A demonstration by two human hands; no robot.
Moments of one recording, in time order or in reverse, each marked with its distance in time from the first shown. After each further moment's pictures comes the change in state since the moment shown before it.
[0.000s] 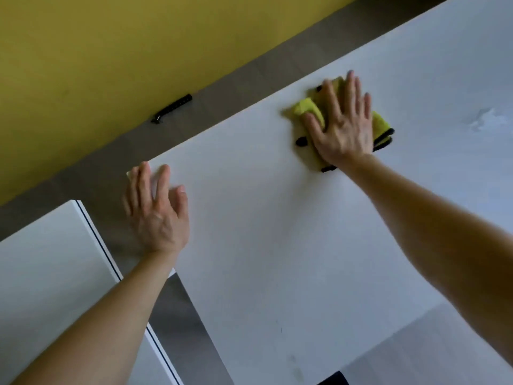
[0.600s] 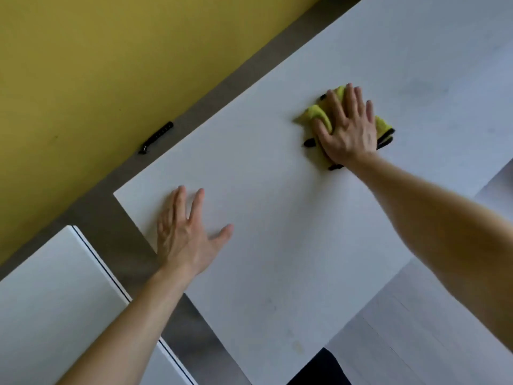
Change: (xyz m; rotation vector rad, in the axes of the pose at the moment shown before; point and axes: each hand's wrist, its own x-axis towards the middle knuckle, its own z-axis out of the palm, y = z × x) left_hand -0.029 0.075 -0.071 0.053 -0.666 0.245; right_hand -0.059 0.084 -0.010 0.015 0.051 0.181
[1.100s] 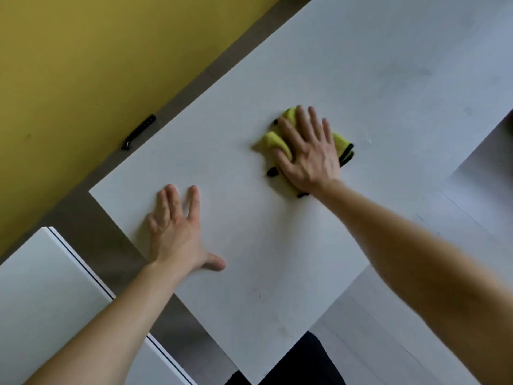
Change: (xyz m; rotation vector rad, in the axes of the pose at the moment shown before) left_hand 0.001 0.027 -0.007 0.315 -0.341 -0.017; right_hand -0.072 -0.029 0.021 0.082 -0.004 -0.181
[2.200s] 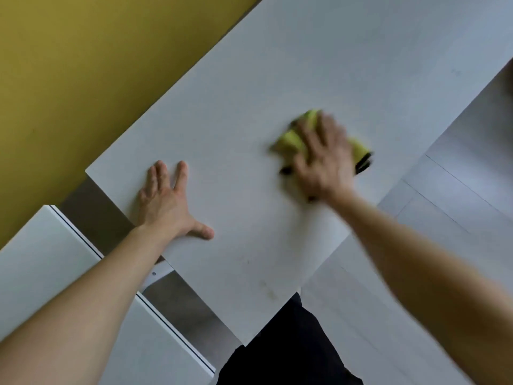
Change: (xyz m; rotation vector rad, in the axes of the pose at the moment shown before) left_hand -0.006 0.005 -0.007 0.018 0.000 -0.048; right_hand -0.091 0.035 -0.004 0.024 0.079 0.134
